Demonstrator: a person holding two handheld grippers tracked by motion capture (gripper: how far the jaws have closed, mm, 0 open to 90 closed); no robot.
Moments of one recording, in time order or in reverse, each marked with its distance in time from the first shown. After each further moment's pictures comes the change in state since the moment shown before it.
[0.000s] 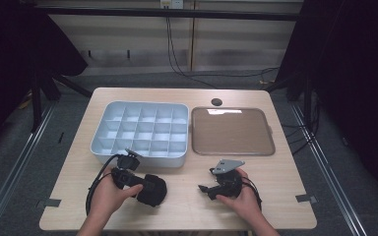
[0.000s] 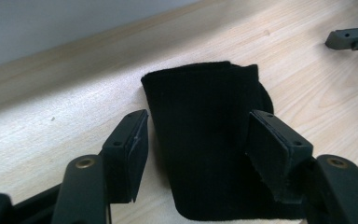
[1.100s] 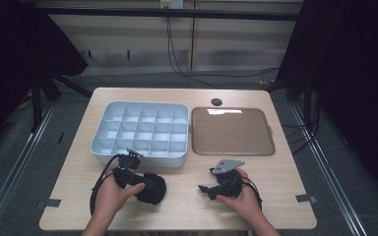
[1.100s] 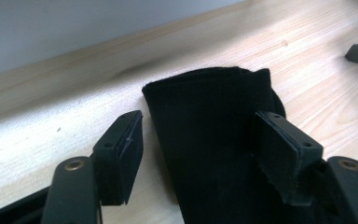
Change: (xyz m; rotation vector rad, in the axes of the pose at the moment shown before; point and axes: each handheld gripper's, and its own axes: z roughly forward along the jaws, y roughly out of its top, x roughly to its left) left arm 0.004 0.000 0.007 -0.035 0.025 -0.027; right arm 0.000 0.000 0.000 0.000 0.002 -0.001
